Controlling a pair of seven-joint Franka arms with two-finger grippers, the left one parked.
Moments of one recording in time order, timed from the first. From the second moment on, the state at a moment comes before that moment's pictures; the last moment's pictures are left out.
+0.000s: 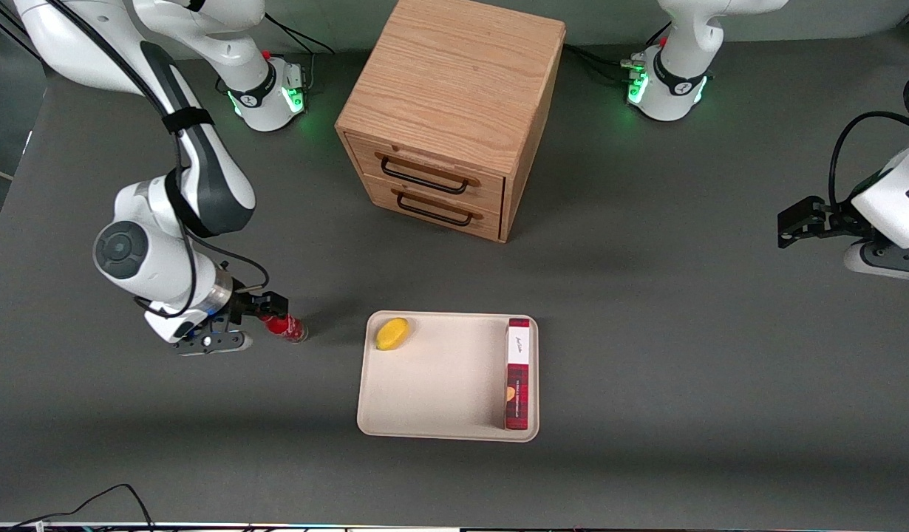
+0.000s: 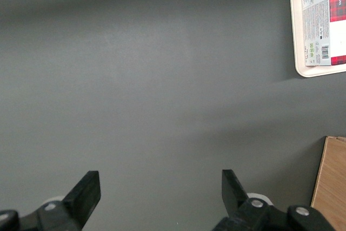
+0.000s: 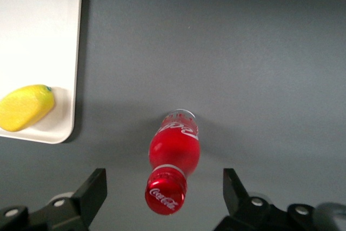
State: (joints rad) arm 0.03 0.36 0.19 -1.86 -0.04 2.22 0.16
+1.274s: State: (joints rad) arm 0.02 0.32 0.20 -1.90 -0.06 2.22 0.16
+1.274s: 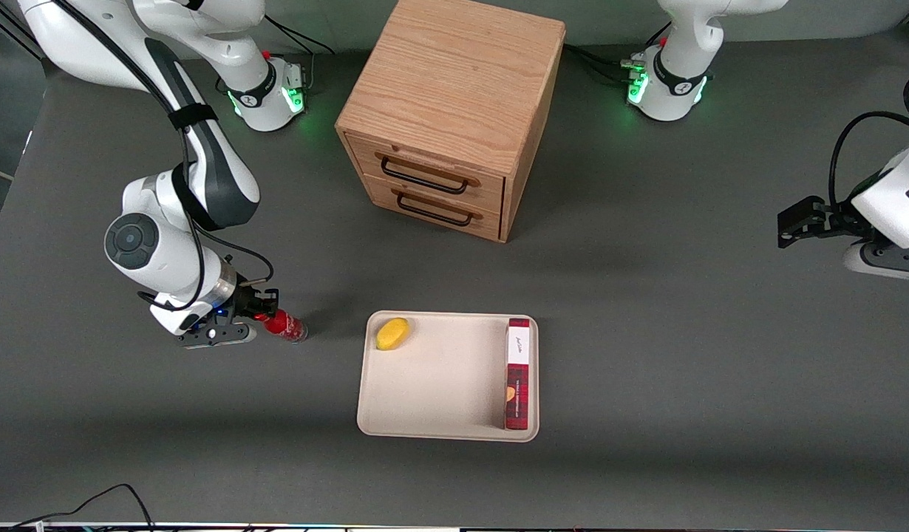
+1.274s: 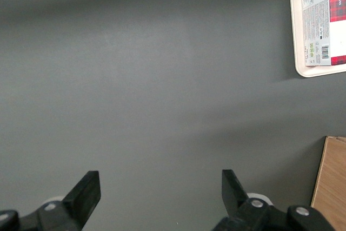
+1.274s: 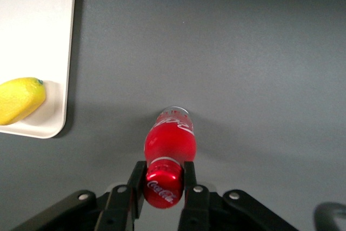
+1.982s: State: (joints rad) arm 0.01 0.21 0.19 -1.40 -0.06 1.47 0.16
